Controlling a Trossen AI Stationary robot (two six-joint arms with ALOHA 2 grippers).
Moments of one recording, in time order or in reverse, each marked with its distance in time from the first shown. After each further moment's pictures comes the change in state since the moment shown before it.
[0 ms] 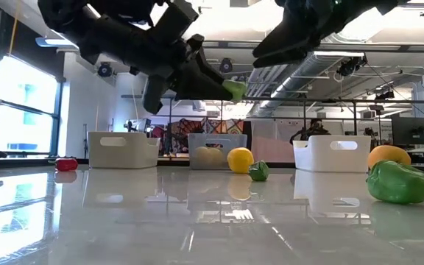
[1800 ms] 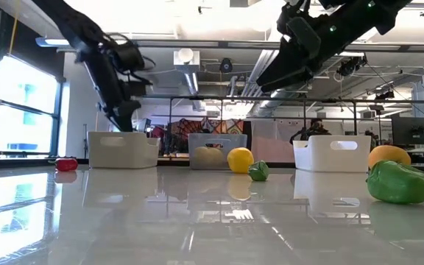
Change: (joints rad) left arm 0.880 -0.247 0.077 -0.965 0.046 -0.547; right arm -0.079 0.007 -0.086 0.043 0.041 0.069
